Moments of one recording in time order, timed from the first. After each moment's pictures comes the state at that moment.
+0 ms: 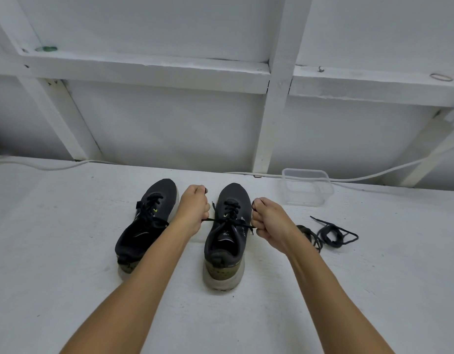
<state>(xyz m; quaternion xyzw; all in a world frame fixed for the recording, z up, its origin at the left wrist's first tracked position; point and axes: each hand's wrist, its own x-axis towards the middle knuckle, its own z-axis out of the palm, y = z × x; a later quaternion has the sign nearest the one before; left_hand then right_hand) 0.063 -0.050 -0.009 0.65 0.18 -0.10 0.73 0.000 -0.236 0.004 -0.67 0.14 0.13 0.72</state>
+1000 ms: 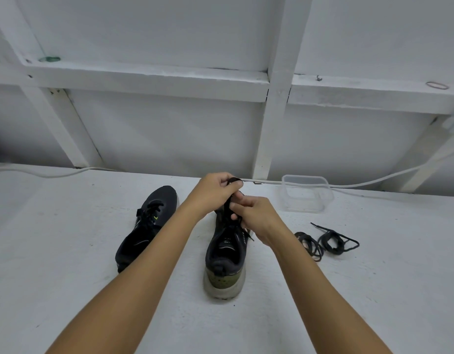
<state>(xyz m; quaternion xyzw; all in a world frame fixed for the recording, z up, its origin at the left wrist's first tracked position) 0.069 -0.066 0.052 0.81 -0.10 -0.13 0.56 0.024 -0.206 0.015 -0.72 0.11 0.09 0.68</state>
